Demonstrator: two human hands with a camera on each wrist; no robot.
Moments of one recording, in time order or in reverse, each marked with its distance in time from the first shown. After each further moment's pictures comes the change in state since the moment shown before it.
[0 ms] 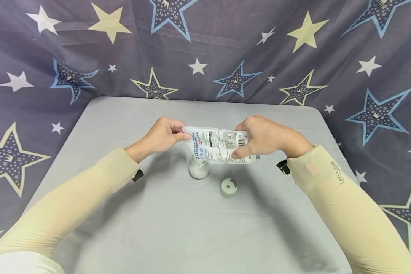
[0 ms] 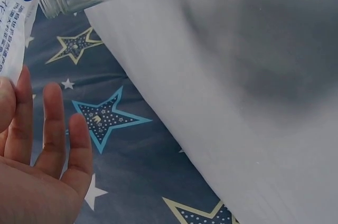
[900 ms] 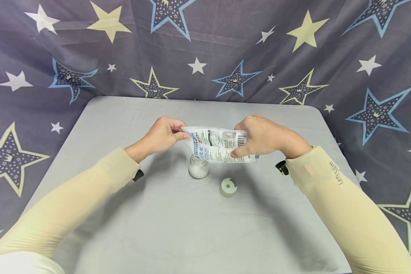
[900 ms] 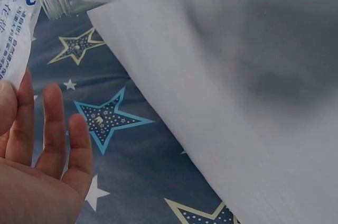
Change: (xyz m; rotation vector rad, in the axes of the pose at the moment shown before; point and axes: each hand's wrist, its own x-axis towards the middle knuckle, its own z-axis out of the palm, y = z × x) left_hand -0.001 0.002 0.001 0.000 0.020 -0.008; right_hand 0.001 -0.002 0.003 -0.026 0.032 -0.008
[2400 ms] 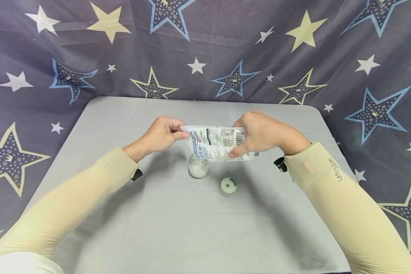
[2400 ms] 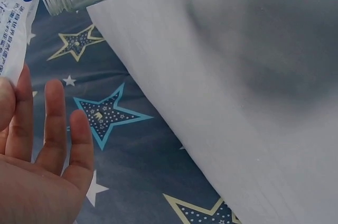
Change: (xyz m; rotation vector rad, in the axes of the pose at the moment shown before) left_hand 0.000 -0.002 -0.002 -0.033 -0.016 -0.011; right_hand 0.000 -0.009 -0.008 -0.001 -0.014 0.053
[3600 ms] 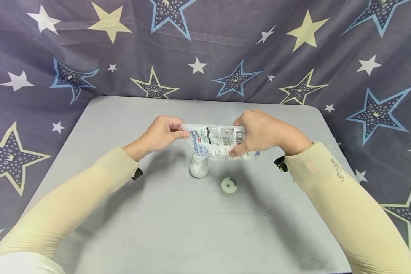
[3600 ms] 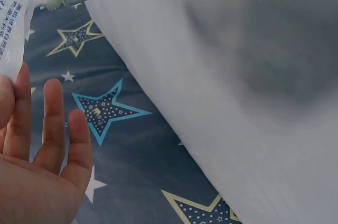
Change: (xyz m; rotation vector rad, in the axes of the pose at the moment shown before) left_hand 0.000 -0.001 -0.002 -0.015 0.013 -0.001; right_hand -0.001 -0.009 -0.004 -0.007 -0.004 0.000
